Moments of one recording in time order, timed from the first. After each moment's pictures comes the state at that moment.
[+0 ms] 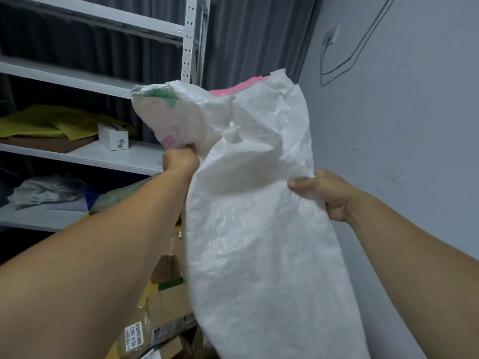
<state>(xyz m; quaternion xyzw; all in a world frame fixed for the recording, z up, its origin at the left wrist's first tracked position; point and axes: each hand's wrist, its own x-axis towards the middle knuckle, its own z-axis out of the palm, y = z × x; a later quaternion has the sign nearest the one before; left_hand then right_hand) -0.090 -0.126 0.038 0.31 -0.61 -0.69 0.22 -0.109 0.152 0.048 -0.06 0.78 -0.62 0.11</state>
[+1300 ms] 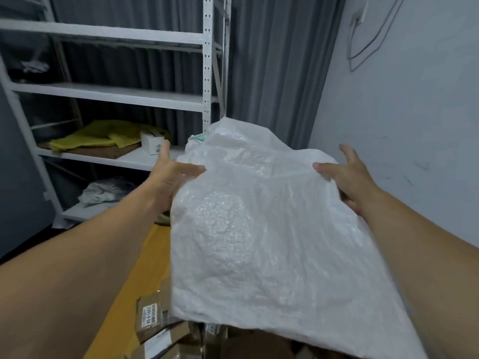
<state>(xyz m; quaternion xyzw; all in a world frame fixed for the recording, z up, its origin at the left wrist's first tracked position) -0.035 -0.104 0.012 0.13 -0.61 -0.76 0.17 -0.149 0.218 0.029 -0.05 0.72 -0.70 0.01</state>
